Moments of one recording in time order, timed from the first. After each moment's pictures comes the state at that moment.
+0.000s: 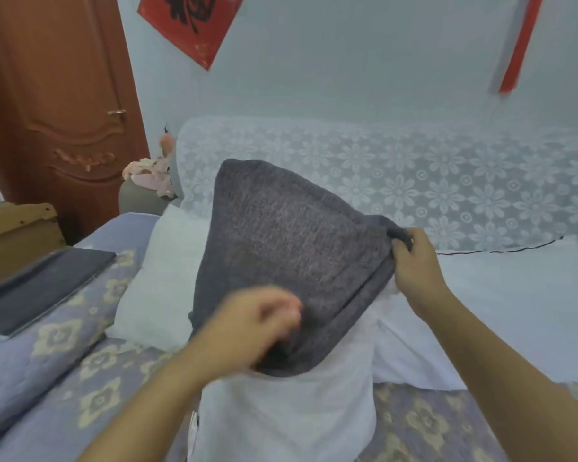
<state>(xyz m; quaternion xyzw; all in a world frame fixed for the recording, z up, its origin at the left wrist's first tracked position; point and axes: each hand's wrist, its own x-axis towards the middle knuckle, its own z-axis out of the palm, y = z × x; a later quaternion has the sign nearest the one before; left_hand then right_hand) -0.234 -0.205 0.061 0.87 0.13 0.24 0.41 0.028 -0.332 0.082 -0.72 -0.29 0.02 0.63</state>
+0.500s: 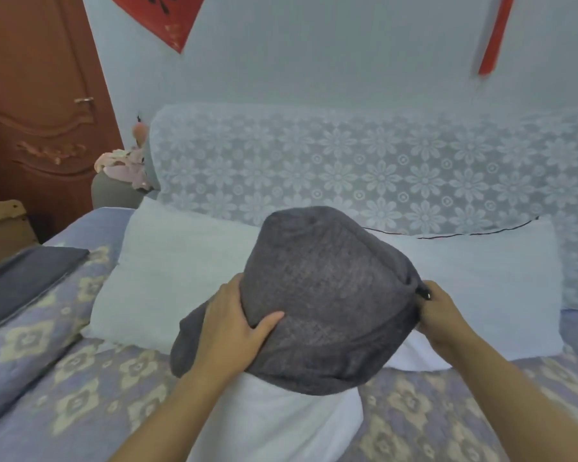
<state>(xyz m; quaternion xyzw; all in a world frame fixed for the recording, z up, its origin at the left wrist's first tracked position) -0.192 -0.182 -0.023 0.85 0.26 0.39 0.26 0.072 -0.401 -0.010 -0.77 -0.15 0.16 0.59</state>
